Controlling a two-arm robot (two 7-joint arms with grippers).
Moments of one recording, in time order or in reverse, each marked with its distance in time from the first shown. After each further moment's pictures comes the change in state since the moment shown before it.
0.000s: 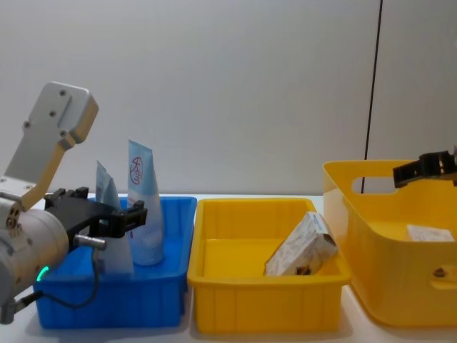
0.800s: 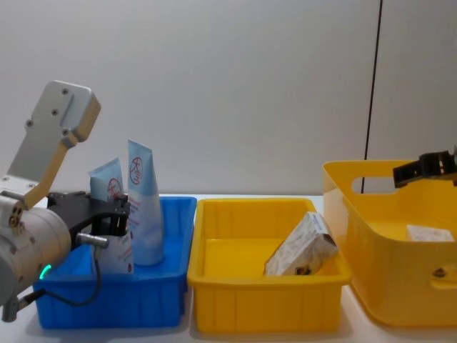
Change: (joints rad) left arm -0.007 -0.005 0.000 0.008 0.004 -0.006 -0.004; right arm 0.000 0.000 0.000 0.000 0.000 0.000 0.000
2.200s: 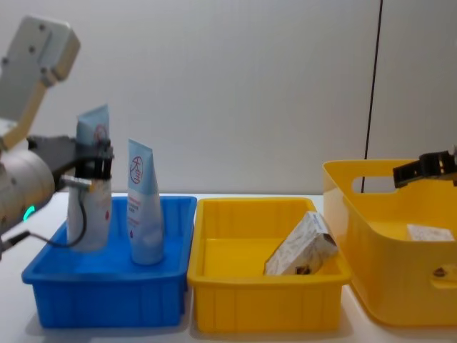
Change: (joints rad) left arm -0.005 0.015 -0.037 -0.101 0.031 0.008 0.022; right arm 0.000 0.000 0.000 0.000 0.000 0.000 0.000
